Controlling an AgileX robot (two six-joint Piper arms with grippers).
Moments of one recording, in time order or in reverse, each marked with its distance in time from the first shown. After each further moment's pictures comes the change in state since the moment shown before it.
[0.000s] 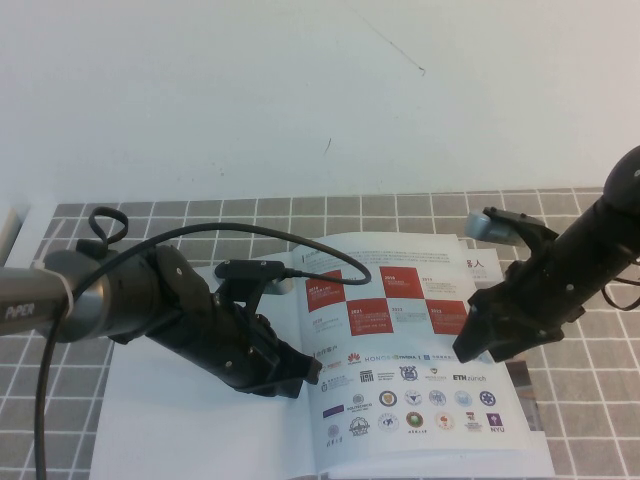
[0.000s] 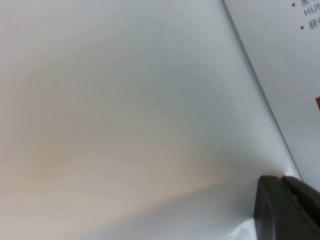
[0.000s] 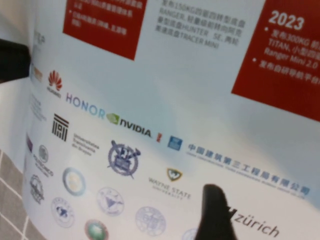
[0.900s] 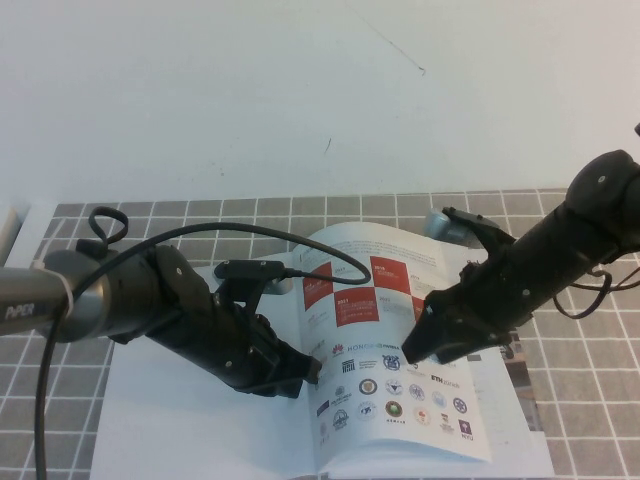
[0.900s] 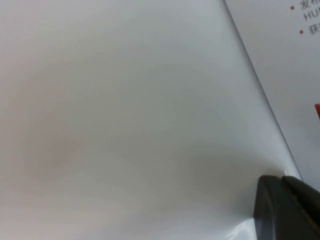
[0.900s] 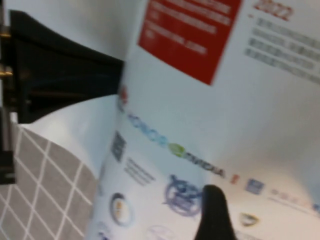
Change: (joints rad) right arm 0.089 0.010 0.000 0.143 -0.023 -0.066; left arm 0.000 0.000 0.000 0.000 0.001 -0.005
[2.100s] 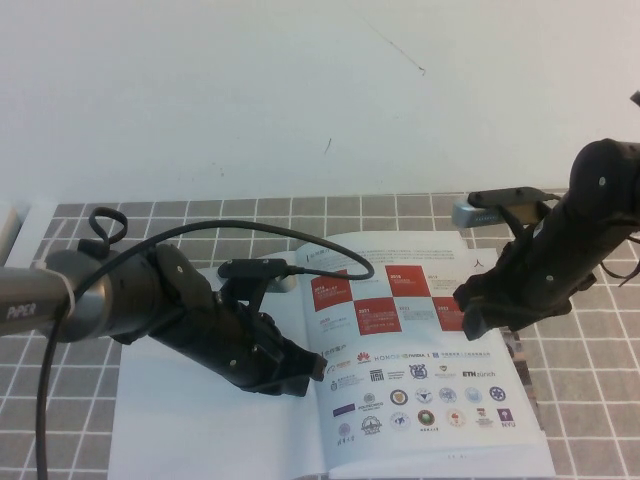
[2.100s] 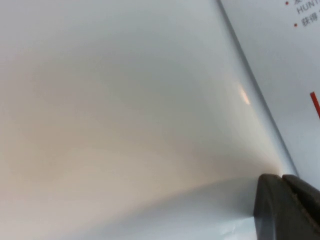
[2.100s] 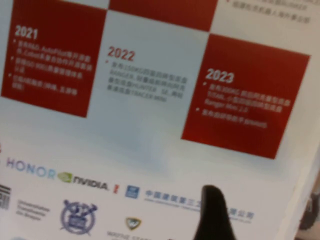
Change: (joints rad) right arm 0.035 -0.099 0.004 -0.527 -0.178 0.436; left arm 0.001 0.002 0.000 -0.056 0.011 0.025
